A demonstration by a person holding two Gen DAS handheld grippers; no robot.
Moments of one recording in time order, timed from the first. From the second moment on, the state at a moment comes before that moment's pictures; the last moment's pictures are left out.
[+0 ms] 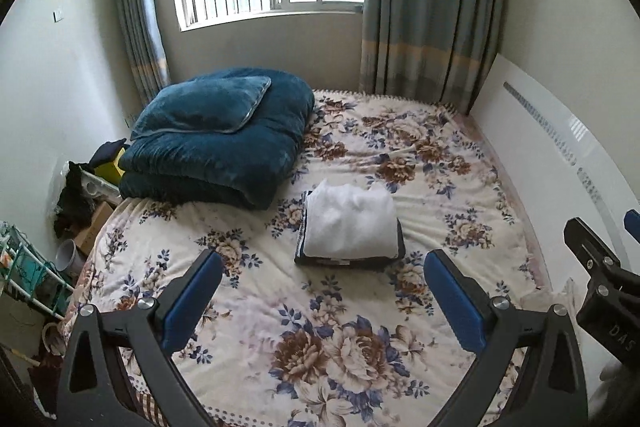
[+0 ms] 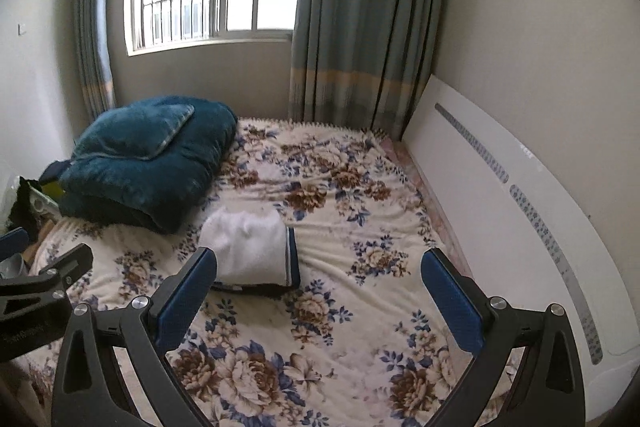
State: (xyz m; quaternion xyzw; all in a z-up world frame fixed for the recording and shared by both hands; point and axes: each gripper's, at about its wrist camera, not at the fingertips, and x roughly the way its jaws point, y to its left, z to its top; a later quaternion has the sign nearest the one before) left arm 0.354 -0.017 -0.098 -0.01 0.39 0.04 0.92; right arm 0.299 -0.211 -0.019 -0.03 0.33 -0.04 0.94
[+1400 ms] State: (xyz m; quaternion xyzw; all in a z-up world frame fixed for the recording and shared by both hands) left arm 0.298 -0.016 -0.053 0.00 0.35 0.06 0.94; right arm 0.240 -0.206 0.030 -0.03 0.30 -0.01 0.95
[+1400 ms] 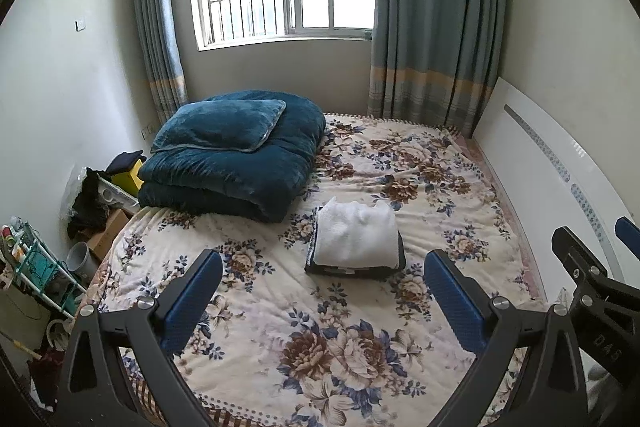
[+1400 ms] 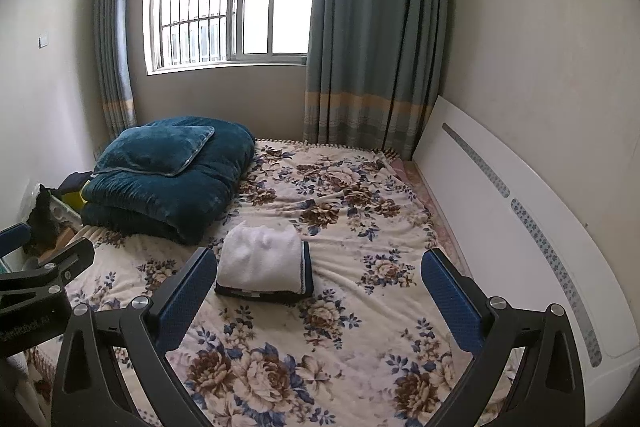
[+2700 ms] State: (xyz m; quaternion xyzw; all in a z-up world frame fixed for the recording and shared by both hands) left arm 0.284 -0.015 -0.050 -0.01 0.34 0.08 0.94; right arm 0.235 -0.205 0.032 -0.03 0.29 0.00 0.96
